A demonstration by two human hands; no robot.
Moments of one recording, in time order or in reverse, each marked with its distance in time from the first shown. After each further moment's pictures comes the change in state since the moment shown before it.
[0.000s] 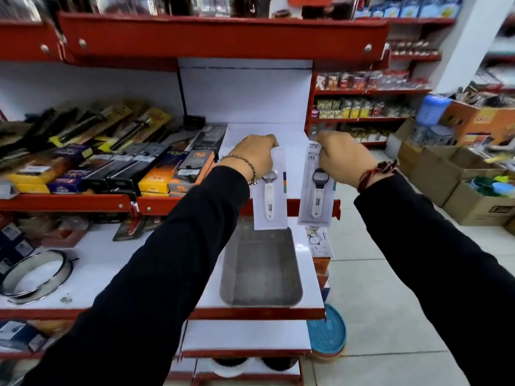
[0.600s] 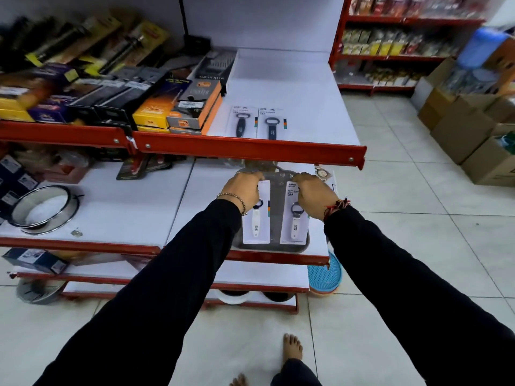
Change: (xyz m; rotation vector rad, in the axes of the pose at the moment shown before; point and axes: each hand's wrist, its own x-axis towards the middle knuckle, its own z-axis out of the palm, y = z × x) left_hand -0.065 -0.086 0.173 -0.097 -0.200 -0.167; right_hand -0.090 -0.008 0.190 0.100 -0.407 0.039
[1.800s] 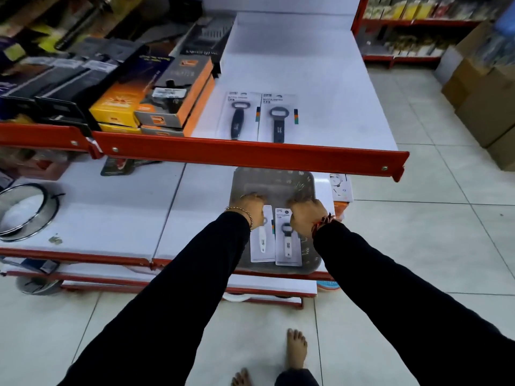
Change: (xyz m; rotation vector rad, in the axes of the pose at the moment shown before) left_hand 0.085 -0.046 0.094 0.208 -0.341 -0.023; right_hand 0.058 0.032 0.098 -0.192 -0.307 0.053
